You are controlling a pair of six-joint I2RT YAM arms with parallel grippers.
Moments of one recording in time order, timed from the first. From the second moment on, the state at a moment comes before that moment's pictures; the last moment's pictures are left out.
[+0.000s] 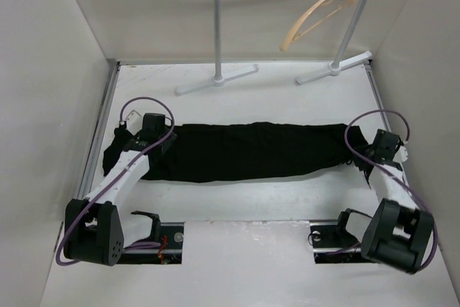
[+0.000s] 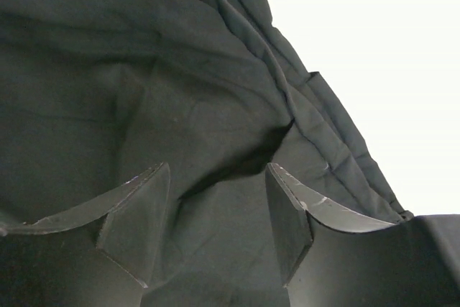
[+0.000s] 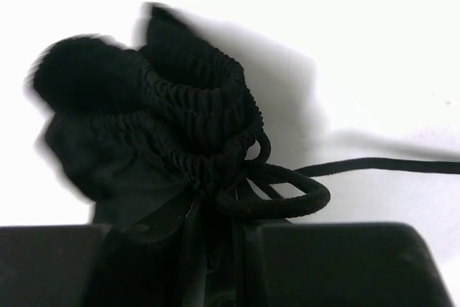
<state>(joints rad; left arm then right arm) -0.18 1.16 0.68 -0.38 -0.34 -0.98 -0.39 1.13 0.48 -0.20 0.02 0.99</state>
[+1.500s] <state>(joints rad) 0.06 0.78 1.13 -0.78 -0.33 -0.91 1.13 1.86 1.88 -0.54 0.52 1.09</state>
